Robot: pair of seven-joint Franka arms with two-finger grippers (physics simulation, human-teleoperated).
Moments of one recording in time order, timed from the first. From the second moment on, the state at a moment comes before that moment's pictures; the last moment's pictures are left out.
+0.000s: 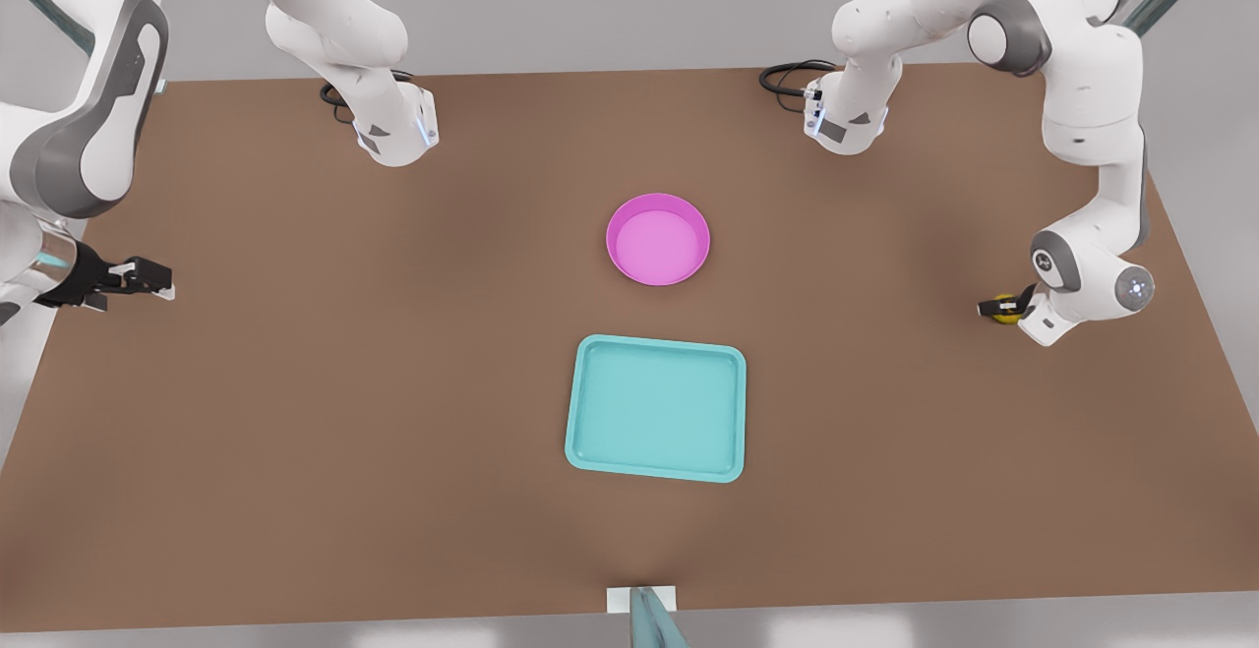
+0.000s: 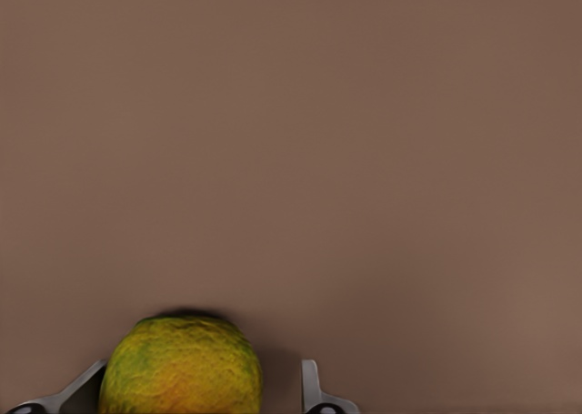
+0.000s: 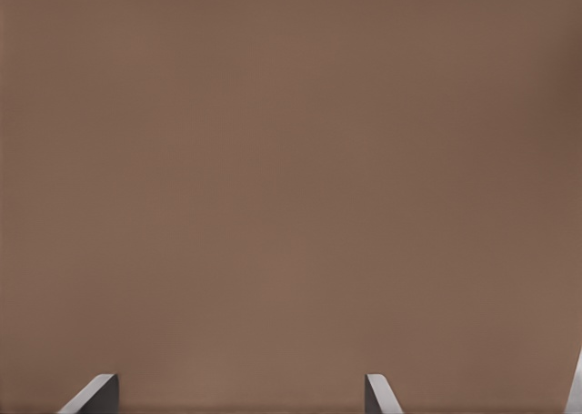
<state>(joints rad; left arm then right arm) 0.25 0.55 0.21 -2.03 -0.03 2.31 0.42 -0.22 0.17 -0.02 -1.46 -0.05 1.54 -0.40</state>
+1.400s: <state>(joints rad) -0.05 0.14 -0.05 -1.49 0.01 1.41 -0.13 0.24 0.73 0.05 -1.36 0.30 1.60 -0.41</state>
